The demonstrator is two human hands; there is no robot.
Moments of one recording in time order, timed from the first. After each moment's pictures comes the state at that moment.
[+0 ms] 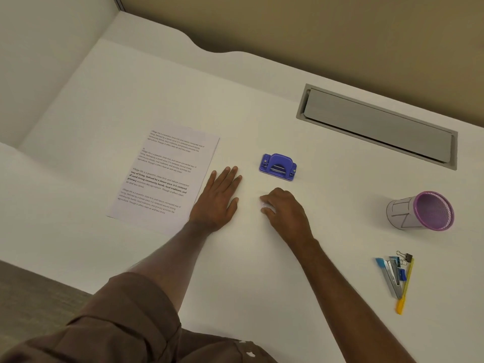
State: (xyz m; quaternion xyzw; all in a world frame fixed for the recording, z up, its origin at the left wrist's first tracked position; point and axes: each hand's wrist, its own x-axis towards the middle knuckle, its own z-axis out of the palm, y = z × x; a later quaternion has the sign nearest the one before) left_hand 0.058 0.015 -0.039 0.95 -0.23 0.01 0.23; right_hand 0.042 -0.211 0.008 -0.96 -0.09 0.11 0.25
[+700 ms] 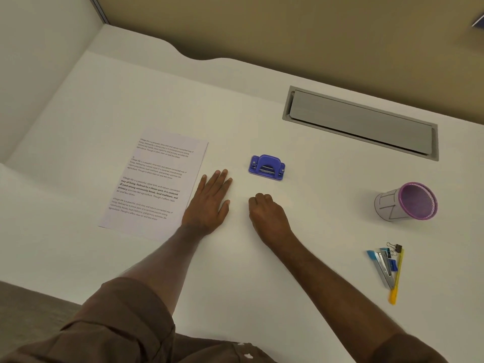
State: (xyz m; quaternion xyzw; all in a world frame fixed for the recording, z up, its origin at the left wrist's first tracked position) left_hand 0.058 0.016 -0.038 0.95 -0.22 -0.01 0.21; right_hand 0.033 -0.181 0.012 -0.98 -0.16 0.10 -0.02
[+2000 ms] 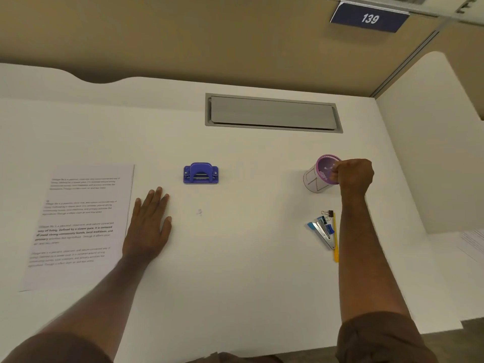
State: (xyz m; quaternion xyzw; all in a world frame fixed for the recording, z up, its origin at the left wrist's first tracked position) left_hand 0.060 0.019 -0.045 0.95 -0.22 -0.02 0.22; right_hand 0.030 -0.471 0.103 -0.75 0.50 -0.16 0.39
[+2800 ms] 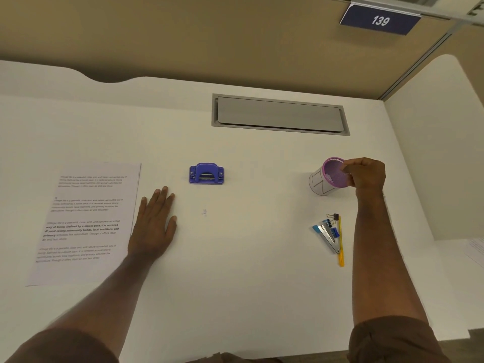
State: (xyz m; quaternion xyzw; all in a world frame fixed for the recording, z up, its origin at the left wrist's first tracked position) left_hand 0.059 0.018 -0.041 0.95 -0.22 -0.02 0.22; right_hand 0.030 -0.495 0.100 -0.80 0.46 -0.14 0.37
